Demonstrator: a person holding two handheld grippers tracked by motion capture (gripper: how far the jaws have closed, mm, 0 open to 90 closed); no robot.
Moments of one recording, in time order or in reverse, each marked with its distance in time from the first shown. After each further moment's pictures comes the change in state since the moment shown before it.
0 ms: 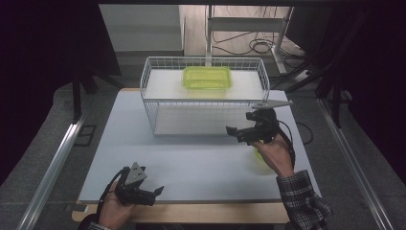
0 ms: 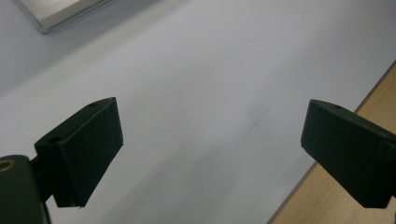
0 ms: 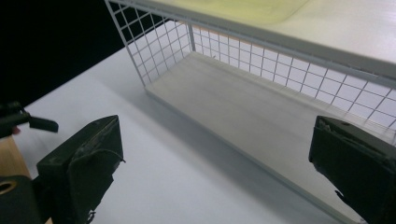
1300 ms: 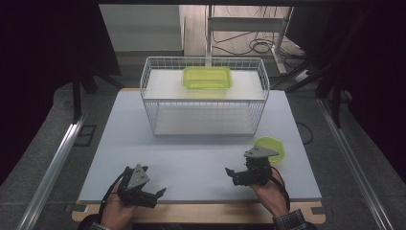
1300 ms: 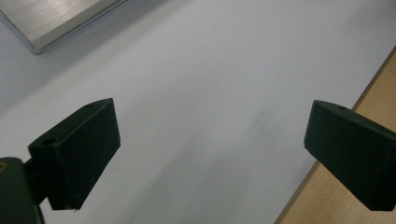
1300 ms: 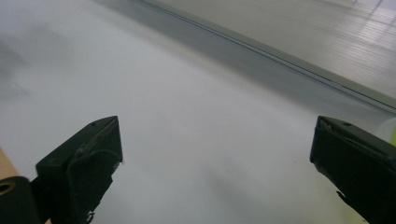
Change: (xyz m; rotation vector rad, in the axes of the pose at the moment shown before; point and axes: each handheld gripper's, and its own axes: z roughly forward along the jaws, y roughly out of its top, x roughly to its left) left arm -0.004 -0.002 0.004 -0.023 -0.005 0.061; right arm 0.027 -0.125 0.023 0.095 -0.112 -0.053
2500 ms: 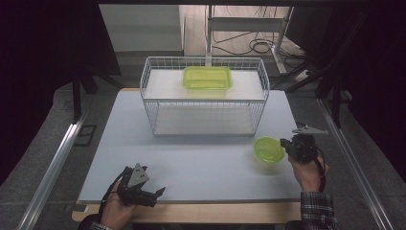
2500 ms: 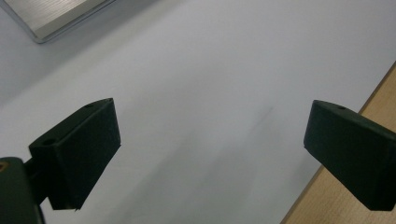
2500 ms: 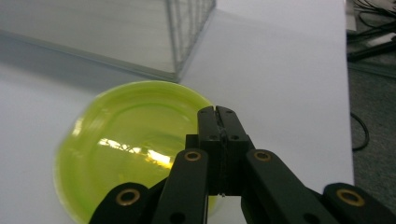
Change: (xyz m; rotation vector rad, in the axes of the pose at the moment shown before) left arm 0.003 -0.001 0.002 0.022 0.006 -0.014; right arm -0.128 -0.003 -0.053 0.050 -0.304 0.204
